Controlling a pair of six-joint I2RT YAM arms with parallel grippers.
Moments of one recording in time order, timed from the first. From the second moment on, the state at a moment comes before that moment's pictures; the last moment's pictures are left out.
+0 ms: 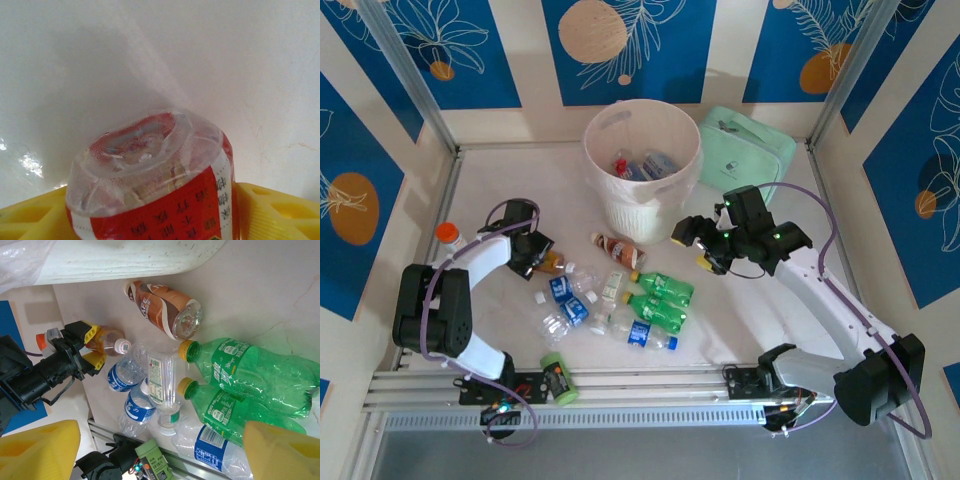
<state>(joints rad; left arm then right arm) -0.13 1.54 0.86 -0.51 0.03 -1.10 0.44 1.14 1.04 -0.78 -0.43 0.98</state>
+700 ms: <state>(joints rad) -0.13 1.37 0.91 -0.48 0.21 -1.04 0.63 1.22 1.21 -0.74 -0.44 0.85</state>
